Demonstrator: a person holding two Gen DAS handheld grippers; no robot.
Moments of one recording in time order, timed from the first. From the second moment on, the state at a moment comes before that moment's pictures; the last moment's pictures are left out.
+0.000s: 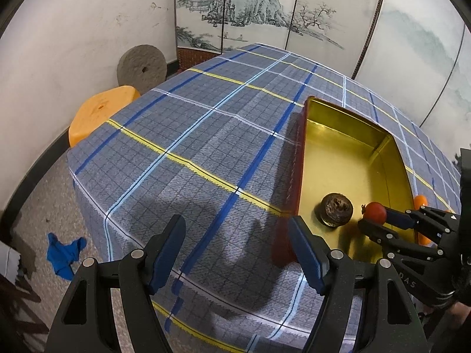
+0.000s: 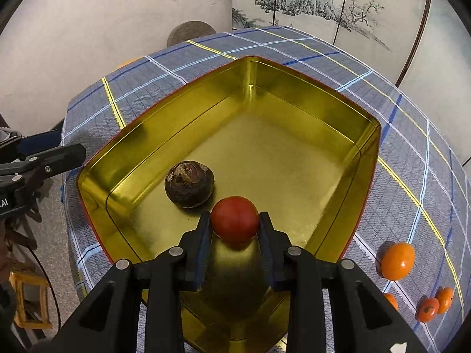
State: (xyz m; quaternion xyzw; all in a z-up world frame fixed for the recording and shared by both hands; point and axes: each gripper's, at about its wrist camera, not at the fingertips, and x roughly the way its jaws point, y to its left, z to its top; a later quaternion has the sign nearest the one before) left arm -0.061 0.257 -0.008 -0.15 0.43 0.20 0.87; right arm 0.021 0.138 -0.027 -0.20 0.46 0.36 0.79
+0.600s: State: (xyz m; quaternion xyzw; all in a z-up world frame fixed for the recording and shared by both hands) left arm -0.052 0.218 0.013 -0.13 0.42 0.16 0.89; right arm 0.005 0.108 0.005 -0.17 0.44 0.38 0.80
